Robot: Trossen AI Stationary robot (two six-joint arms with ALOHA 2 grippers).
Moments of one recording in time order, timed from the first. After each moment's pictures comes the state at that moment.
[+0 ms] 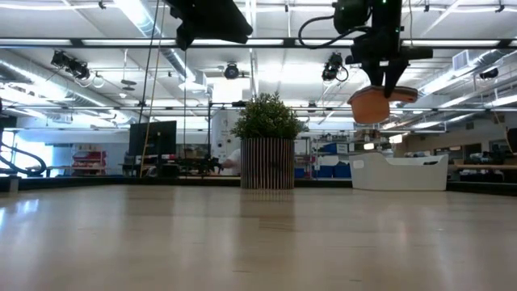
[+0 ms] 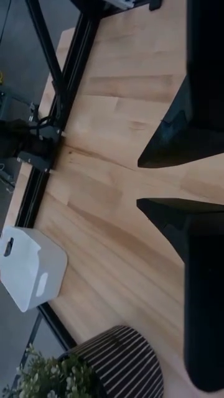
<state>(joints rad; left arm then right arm) -0.22 1.38 1.02 -0.15 -0.46 -0.41 -0.58 1.45 1.49 -1.40 0.37 -1.09</state>
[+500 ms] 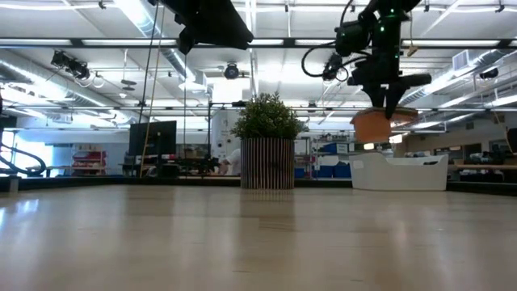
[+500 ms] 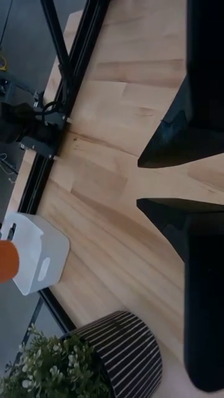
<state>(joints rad) -0.17 1.38 1.02 -0.15 -0.46 -0.40 -0.69 1.45 1.32 -1.20 0.39 -1.18</state>
